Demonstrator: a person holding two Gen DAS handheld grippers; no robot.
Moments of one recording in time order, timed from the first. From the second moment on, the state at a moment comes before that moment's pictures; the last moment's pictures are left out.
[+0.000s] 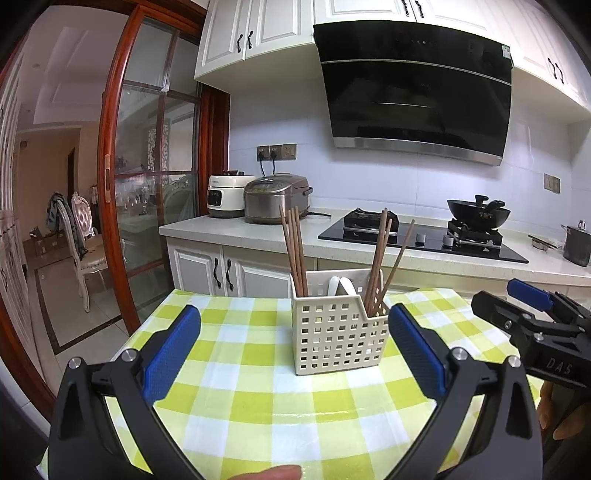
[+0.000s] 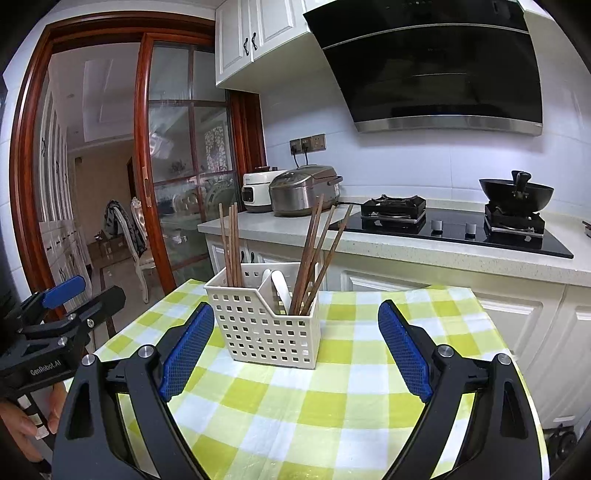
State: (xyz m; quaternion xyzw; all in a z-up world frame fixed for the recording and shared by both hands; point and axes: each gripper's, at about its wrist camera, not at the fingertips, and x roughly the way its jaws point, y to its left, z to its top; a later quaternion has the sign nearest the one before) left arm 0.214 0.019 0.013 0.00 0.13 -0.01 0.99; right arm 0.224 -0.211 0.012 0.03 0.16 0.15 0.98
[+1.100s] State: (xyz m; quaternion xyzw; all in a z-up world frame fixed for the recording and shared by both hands) left arm 0.217 0.017 0.010 0.00 0.14 -0.02 0.99; right arm 0.226 -0.212 0.008 0.04 0.16 0.15 0.97
